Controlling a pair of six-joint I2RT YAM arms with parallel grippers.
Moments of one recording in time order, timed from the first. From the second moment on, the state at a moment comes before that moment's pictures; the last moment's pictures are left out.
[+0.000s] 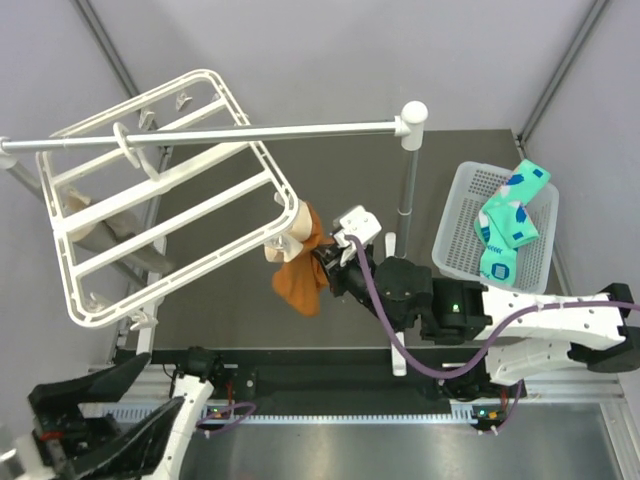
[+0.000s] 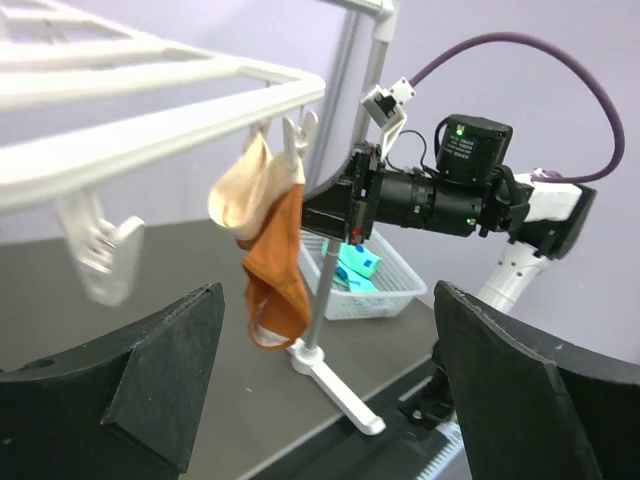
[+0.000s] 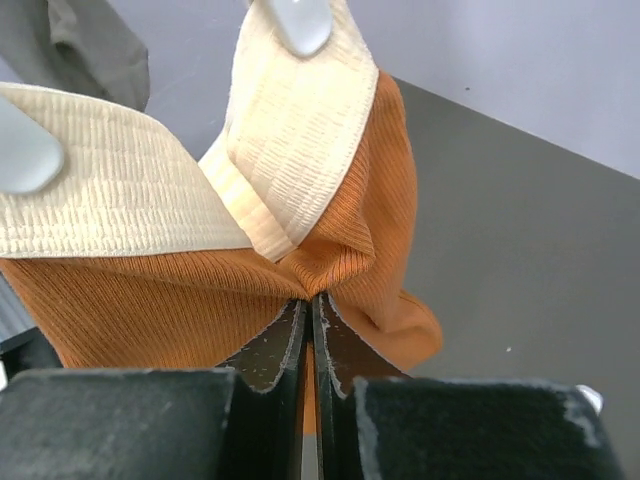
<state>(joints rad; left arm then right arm) -0.19 0.15 1.61 -1.04 0.44 -0.49 1.50 1.20 1.24 -0.13 0.76 0.11</state>
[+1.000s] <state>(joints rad) -0.19 0.31 1.76 -1.06 -0.16 -0.43 1.31 1.09 1.20 -0.15 0.73 -0.09</state>
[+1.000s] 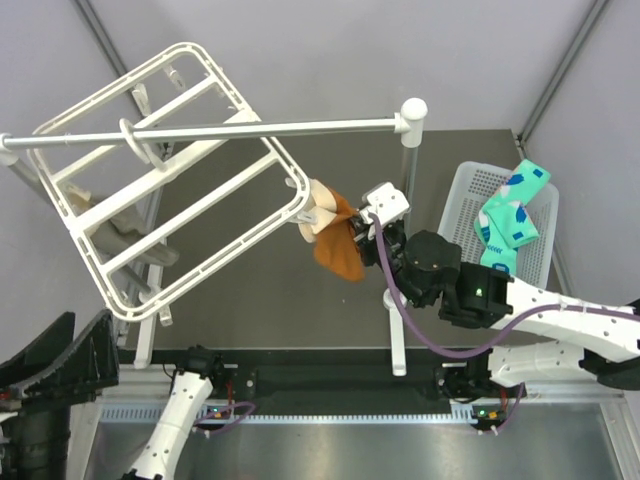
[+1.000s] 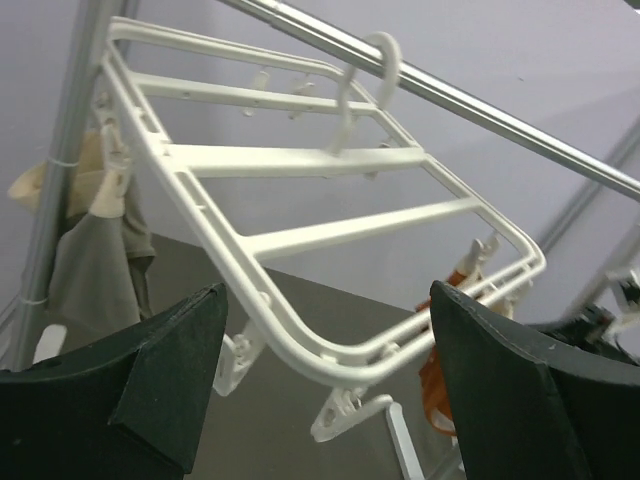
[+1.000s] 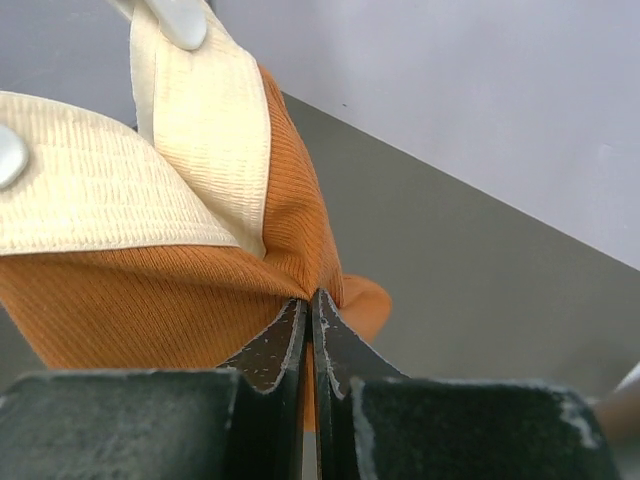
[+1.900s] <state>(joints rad) -0.18 0.43 1.49 -0.88 0.10 -0.58 1.28 0.92 1.14 -0.21 0.58 -0.05</state>
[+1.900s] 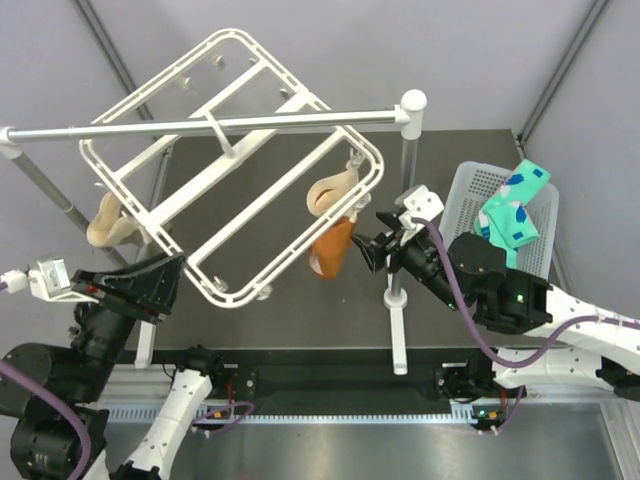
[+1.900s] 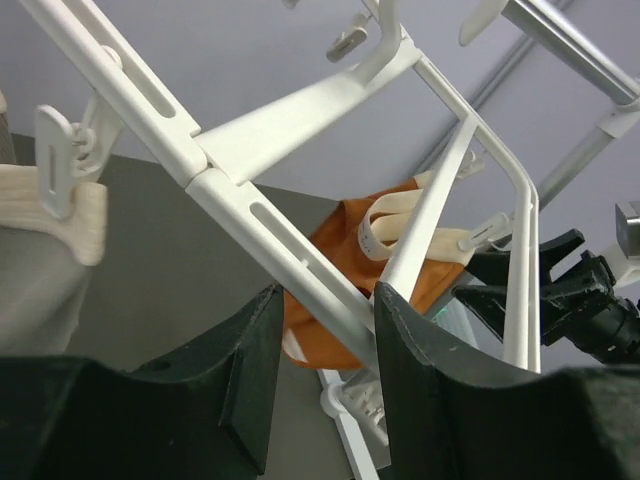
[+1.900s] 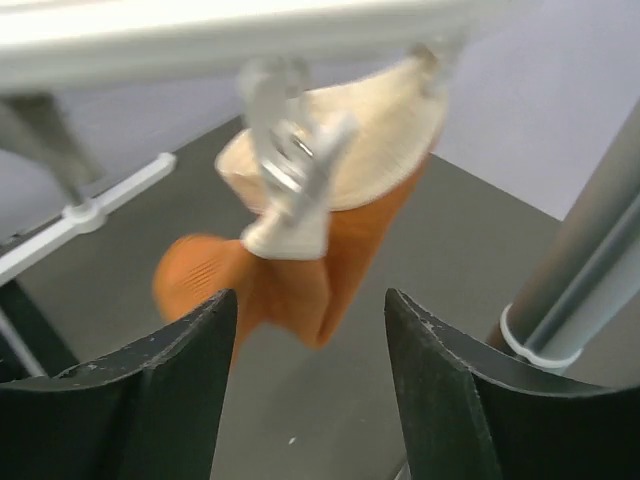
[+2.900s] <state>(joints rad) -0.18 0.24 1.39 -0.74 0.28 -0.59 1.28 0.86 1.18 -0.16 0.10 0.27</state>
